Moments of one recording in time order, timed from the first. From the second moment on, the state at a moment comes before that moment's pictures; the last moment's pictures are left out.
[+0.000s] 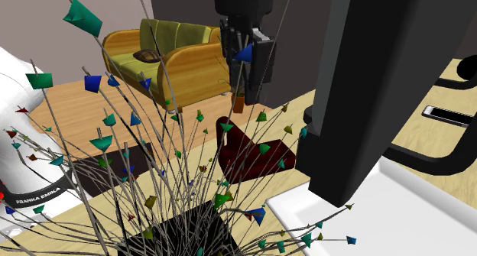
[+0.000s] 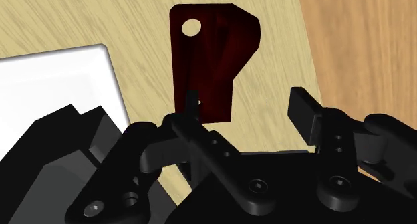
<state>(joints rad) -0.17 -0.30 -0.40 -2.12 -0.02 1.84 -0.44</state>
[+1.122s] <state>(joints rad) -0.16 -0.18 -0.35 -2.29 -0.10 2.11 -0.33</state>
